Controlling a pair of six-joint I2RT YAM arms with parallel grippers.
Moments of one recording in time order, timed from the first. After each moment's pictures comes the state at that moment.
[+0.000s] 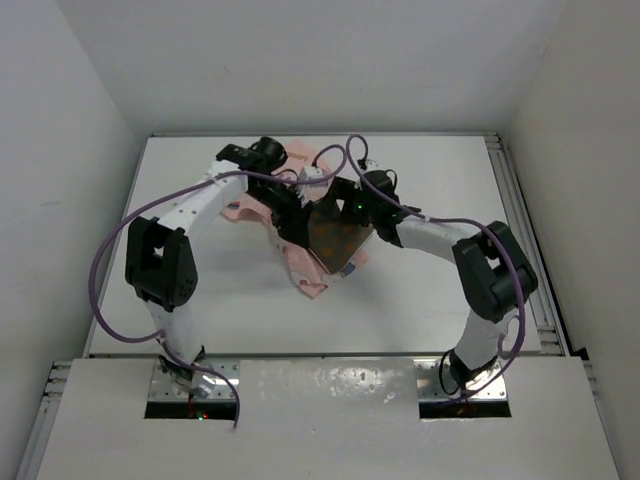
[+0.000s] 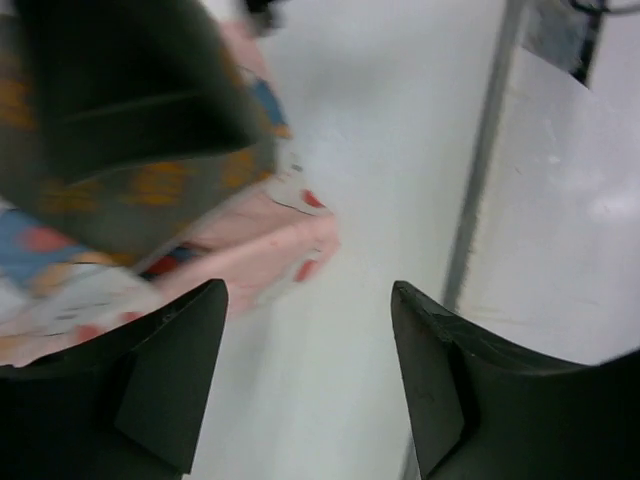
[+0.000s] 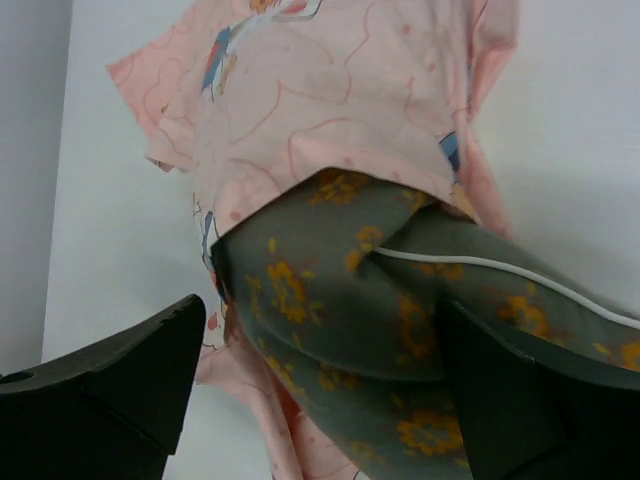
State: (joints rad) left arm -0.40 1.84 1.64 -1.16 0.83 0.72; right arm 0.51 1.81 1.04 0.23 -0.13 0.67
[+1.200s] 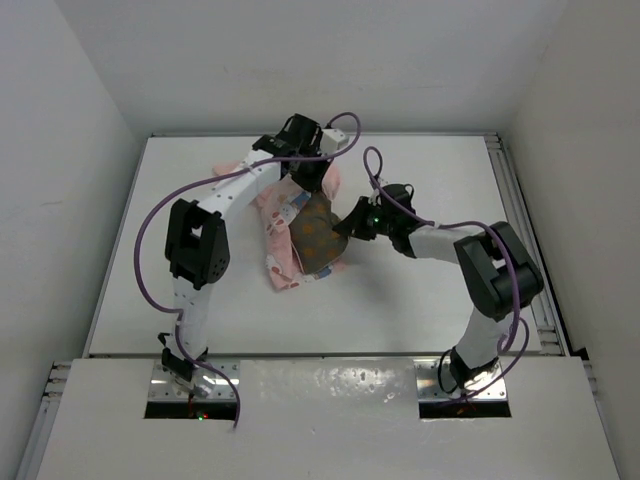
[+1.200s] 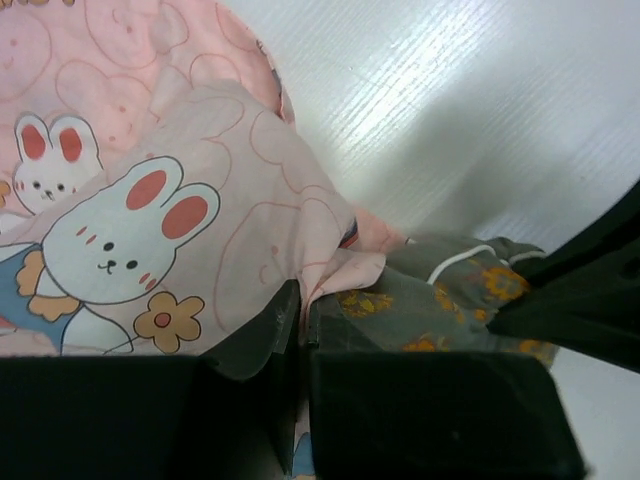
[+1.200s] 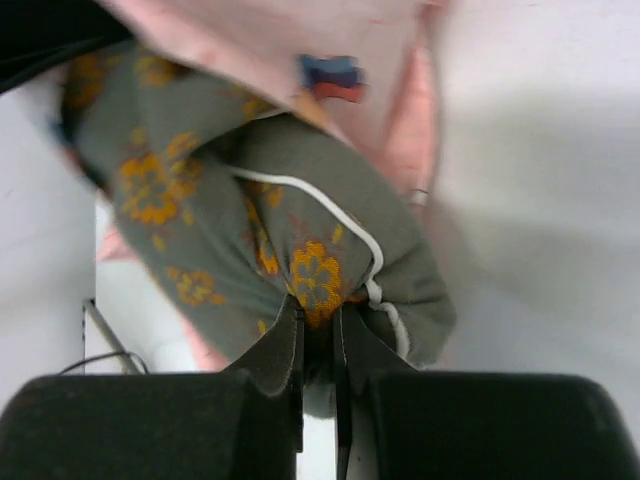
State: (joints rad) left arm -0.49 2.12 1.96 -0.76 0.19 0.29; right arm 0.42 1.81 0.87 0.37 -0.39 0.73
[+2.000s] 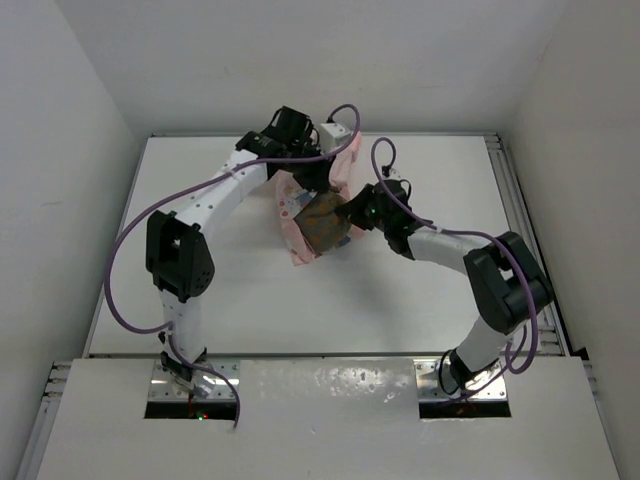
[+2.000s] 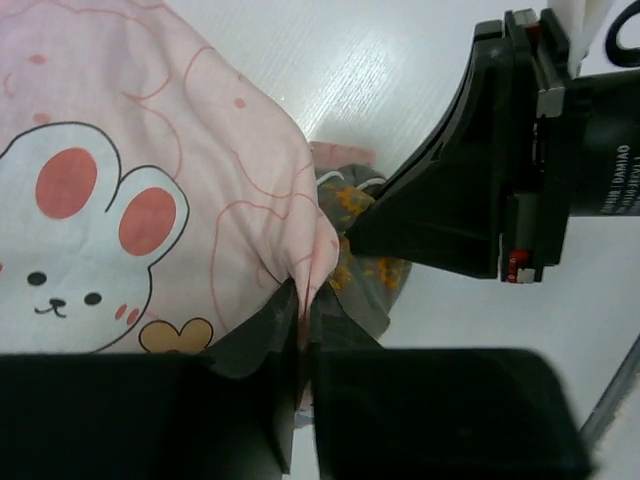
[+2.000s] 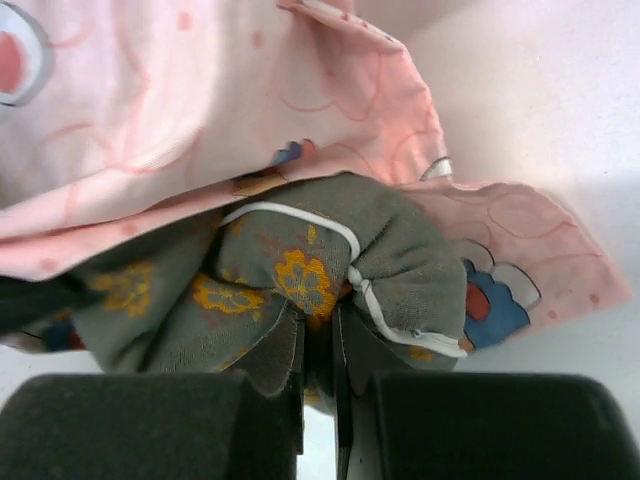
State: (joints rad) left arm -0.49 1.96 1.92 -0.79 0.44 0.34; right arm 0.48 1.69 0.87 0.36 -0.06 0.90
